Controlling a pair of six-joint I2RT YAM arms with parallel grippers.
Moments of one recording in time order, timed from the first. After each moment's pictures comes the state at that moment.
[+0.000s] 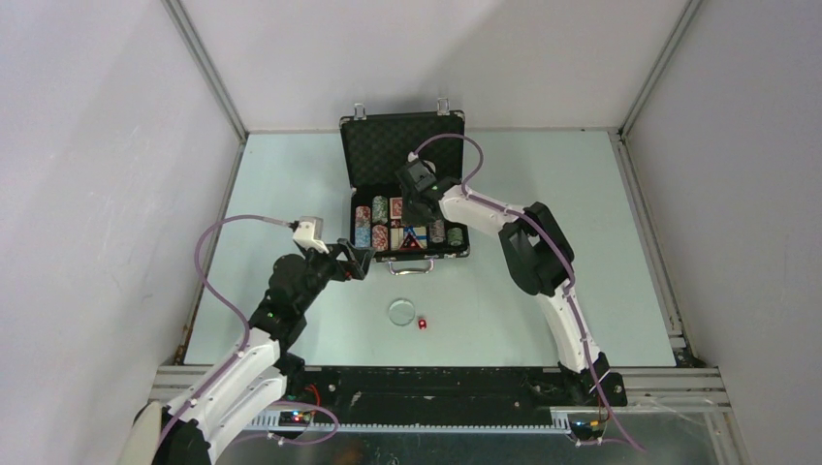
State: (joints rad) left arm -0.39 0.71 0.26 0.27 0.06 -0.41; right arm 0.71 2.27 1.80 -0.47 0.09 0.67
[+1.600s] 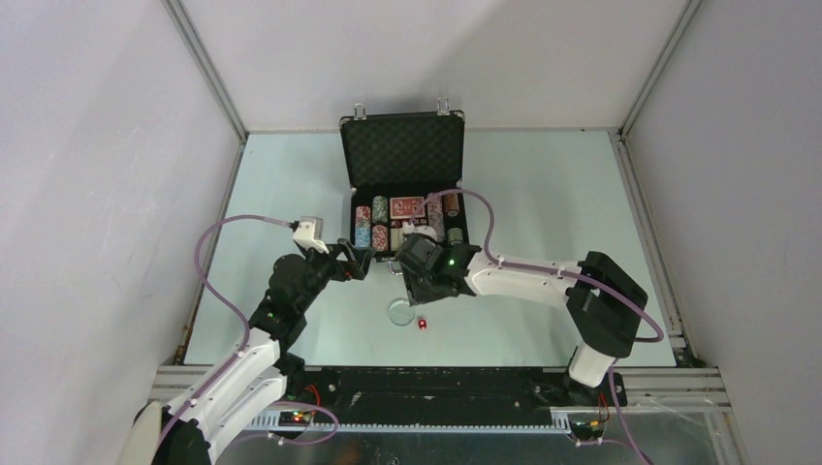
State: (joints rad) left arm -0.39 0.71 0.26 0.27 0.06 -0.41; right arm 1.03 1.71 1.18 -0.52 0.14 0.72
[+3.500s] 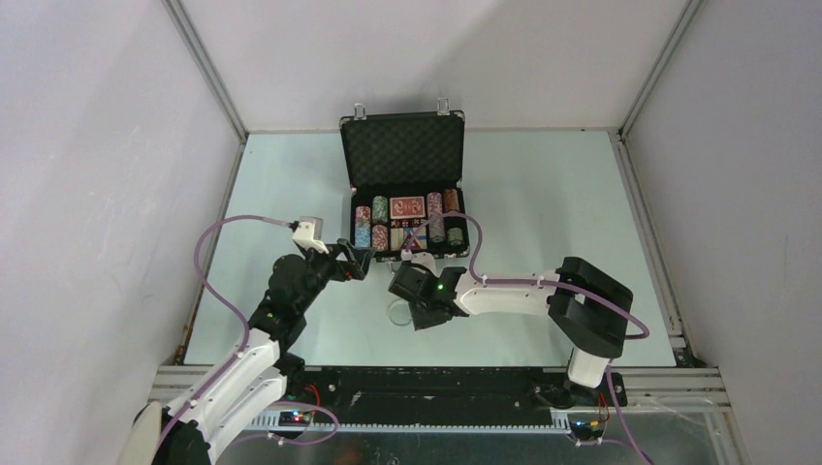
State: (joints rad) left arm -0.39 0.70 0.26 0.27 0.06 -0.41; right arm 1.16 1.77 1.09 -0.52 0.18 0.86
